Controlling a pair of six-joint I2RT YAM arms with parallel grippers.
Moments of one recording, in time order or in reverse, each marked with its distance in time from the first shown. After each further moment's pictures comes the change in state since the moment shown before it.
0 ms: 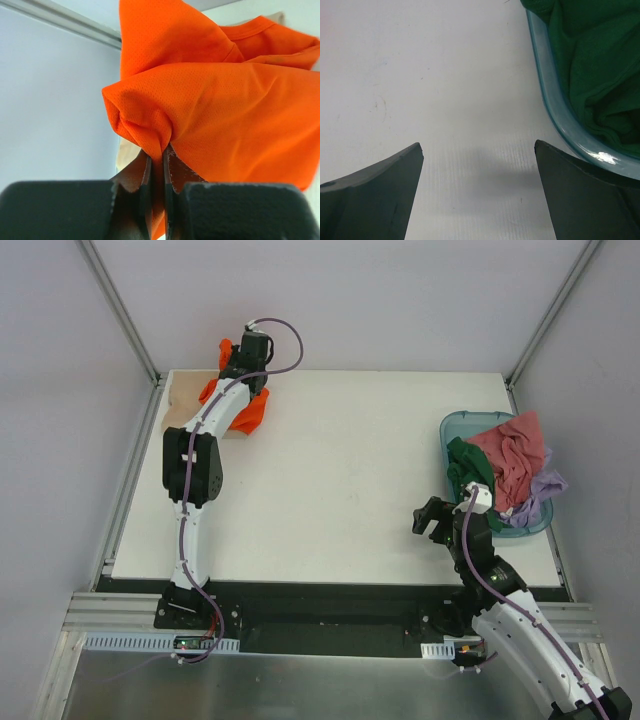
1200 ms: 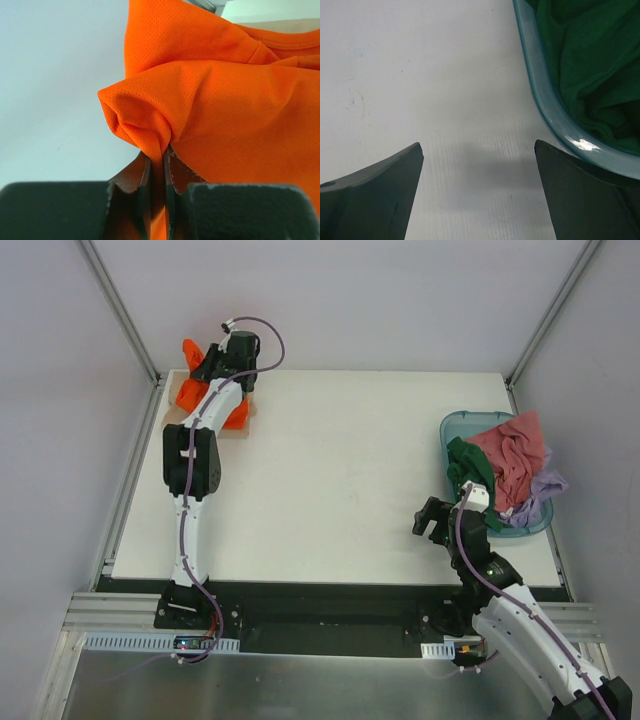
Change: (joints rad) left arm 0.077 0.103 0.066 0.071 -0.304 0.082; right arm 0.000 0.069 0.000 0.000 0.035 0.000
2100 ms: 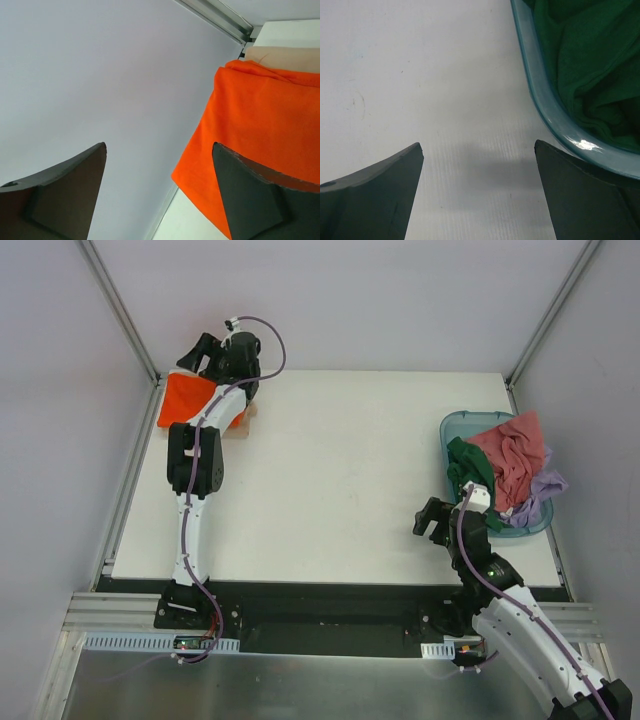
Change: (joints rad) left arm -0.003 0.056 -0.043 0.444 -0.153 0.357; right arm 0.000 -0.010 0.000 -0.011 0.003 0.005
